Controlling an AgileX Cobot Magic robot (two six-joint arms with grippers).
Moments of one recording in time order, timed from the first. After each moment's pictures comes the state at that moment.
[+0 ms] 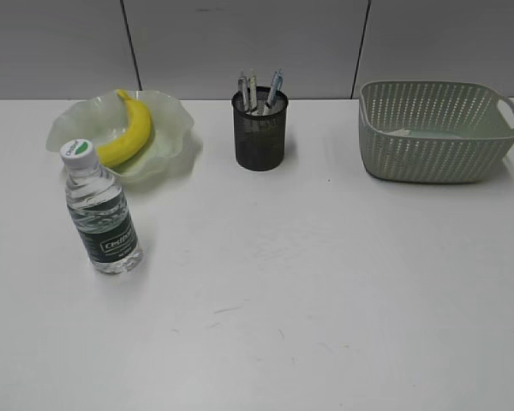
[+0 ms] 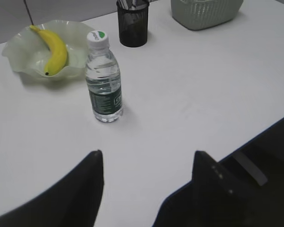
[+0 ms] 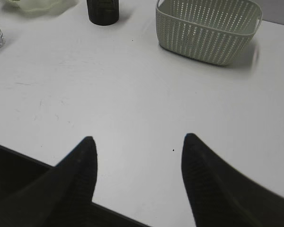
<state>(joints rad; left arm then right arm) -0.62 -0.01 -0.54 0.02 1.07 -0.06 0.47 -0.01 -0.51 -0.07 1.04 0.03</state>
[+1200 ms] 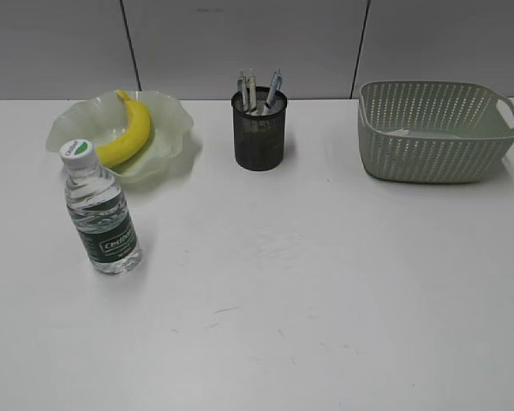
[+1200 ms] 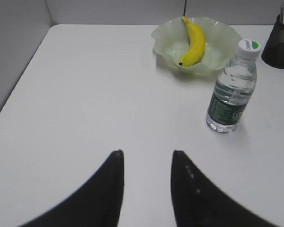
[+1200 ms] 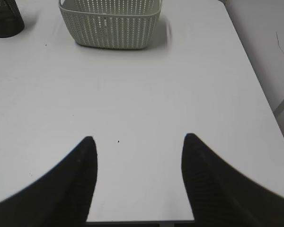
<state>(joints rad) -0.01 -0.01 -0.54 0.01 1.06 -0.05 0.09 -0.01 -0.51 -0.06 1.04 0.03</state>
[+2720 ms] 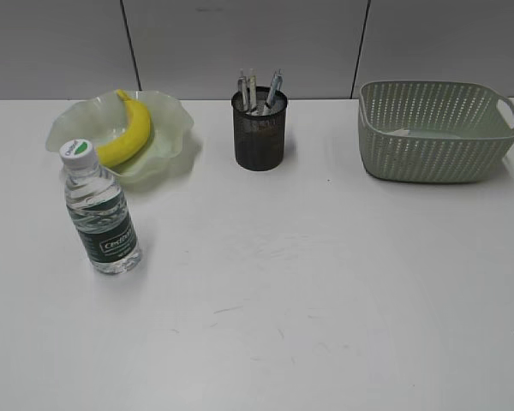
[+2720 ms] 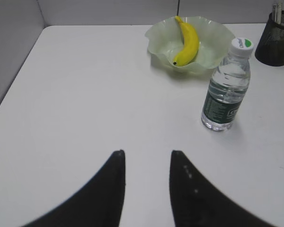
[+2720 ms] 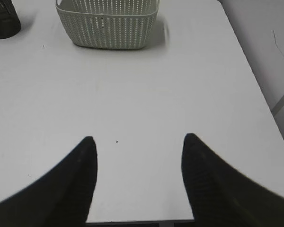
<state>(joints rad) -0.04 -0.01 -0.54 0.01 1.06 -0.05 0.08 -0.01 -0.51 -0.06 1.04 0.03</state>
